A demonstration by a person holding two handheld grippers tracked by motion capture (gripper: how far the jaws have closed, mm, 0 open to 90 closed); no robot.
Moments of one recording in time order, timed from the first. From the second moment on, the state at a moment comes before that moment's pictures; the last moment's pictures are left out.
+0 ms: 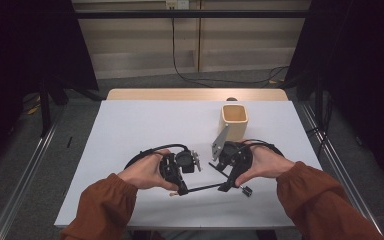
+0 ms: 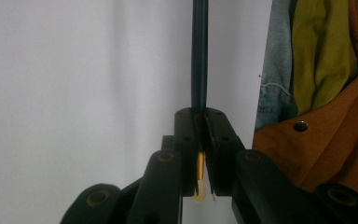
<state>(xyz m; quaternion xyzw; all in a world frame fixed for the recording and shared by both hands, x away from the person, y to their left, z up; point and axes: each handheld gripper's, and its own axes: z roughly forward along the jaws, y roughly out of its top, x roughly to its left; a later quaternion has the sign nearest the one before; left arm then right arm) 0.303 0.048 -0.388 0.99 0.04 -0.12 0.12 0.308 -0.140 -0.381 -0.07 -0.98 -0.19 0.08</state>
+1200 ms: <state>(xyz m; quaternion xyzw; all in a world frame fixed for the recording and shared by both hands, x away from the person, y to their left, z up) 0.303 0.050 -0.390 0.98 0.04 -0.13 0.13 0.305 -0.120 -0.400 -0.01 -0.98 -0.17 0.11</state>
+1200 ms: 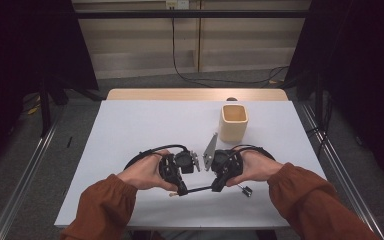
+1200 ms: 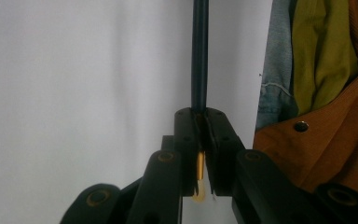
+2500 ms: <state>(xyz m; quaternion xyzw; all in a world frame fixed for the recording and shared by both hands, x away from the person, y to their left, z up) 0.316 0.077 -0.394 0.96 0.12 -0.03 0.25 0.311 -0.137 -0.398 -0.05 -0.97 -0.20 0.10</state>
